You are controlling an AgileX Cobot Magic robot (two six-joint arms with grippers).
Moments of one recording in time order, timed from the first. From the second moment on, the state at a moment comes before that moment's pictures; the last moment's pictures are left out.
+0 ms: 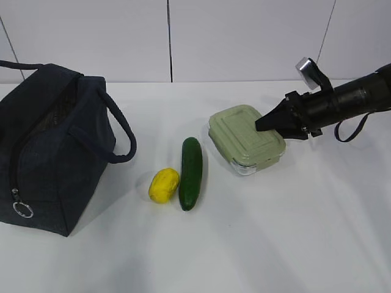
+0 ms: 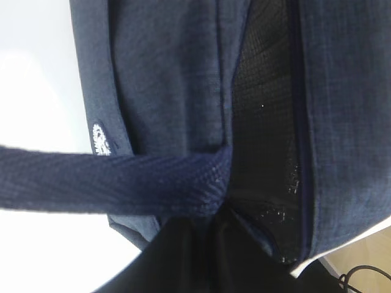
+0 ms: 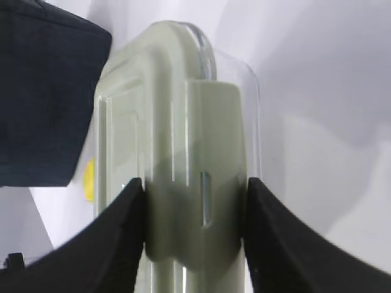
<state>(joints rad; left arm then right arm) 0.03 1.48 -1.08 -0.44 0.96 0.41 -0.13 2.27 -1.57 1.18 1.15 -0.97</state>
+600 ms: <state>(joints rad) 0.03 1.48 -1.08 -0.43 0.96 0.41 -0.04 2.18 -1.57 1.30 1.15 -0.96</state>
